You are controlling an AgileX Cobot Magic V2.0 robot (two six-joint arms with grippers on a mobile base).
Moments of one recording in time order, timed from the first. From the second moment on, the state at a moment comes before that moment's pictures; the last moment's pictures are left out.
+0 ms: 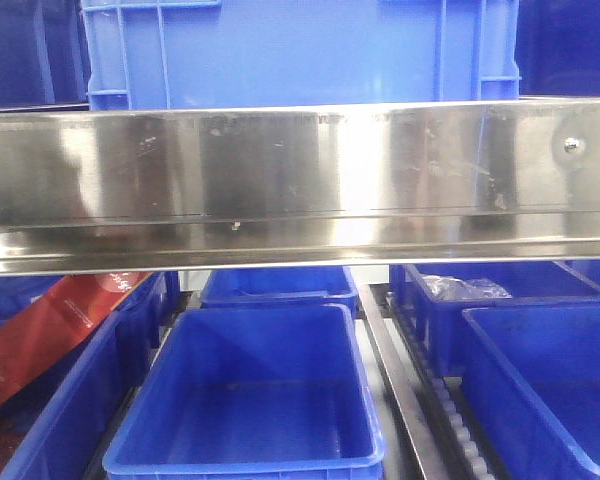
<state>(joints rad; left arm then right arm) 0.08 0.02 -0.09 0.01 0.09 0.00 0.31 0.46 -0.44 0.15 0.27 -0.19</state>
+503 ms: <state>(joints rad) 0.09 0.01 0.00 0.01 0.03 0.00 0.31 0.46 -0.44 0.15 0.26 -0.19</state>
